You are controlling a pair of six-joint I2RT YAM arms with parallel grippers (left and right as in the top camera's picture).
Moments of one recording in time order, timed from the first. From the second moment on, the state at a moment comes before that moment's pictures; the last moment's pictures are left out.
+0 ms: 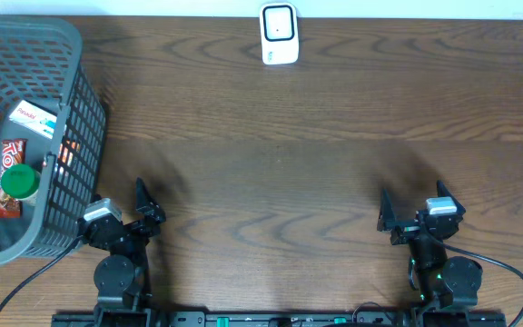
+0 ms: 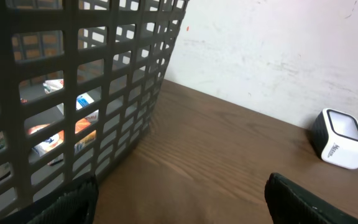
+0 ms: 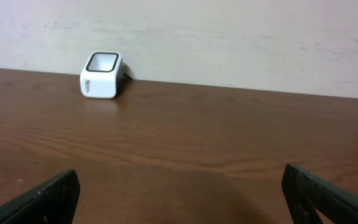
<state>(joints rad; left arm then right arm) -0.05 0.01 0.02 -0.10 -0.31 -0.28 -0.01 0.02 0.01 -0.06 -0.12 -0.04</state>
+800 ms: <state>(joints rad) -0.05 0.45 0.45 -0.20 0.15 -0.20 0.00 0.02 0.01 -0.06 -0.12 -0.04</state>
